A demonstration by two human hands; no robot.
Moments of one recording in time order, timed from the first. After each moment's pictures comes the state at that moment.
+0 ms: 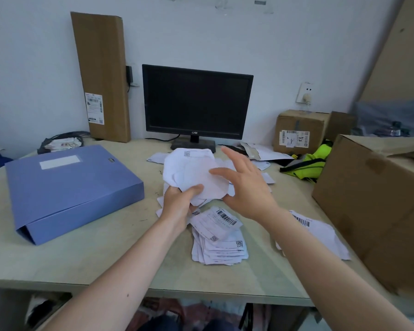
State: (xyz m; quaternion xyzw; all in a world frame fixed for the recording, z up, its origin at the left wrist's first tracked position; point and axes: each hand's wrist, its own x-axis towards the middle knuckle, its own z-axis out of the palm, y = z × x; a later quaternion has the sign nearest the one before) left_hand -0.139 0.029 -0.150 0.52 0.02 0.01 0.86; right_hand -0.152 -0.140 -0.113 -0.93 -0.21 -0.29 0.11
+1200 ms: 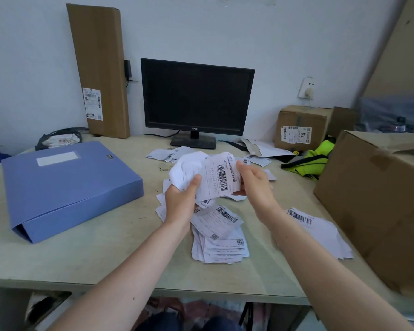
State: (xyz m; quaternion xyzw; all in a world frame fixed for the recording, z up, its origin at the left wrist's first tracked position) left_hand -0.144 0.018 -0.152 0.58 0.06 0.08 0.81; right_hand -0.163 -0.130 -0.108 -0.74 0.00 -0.13 0.66
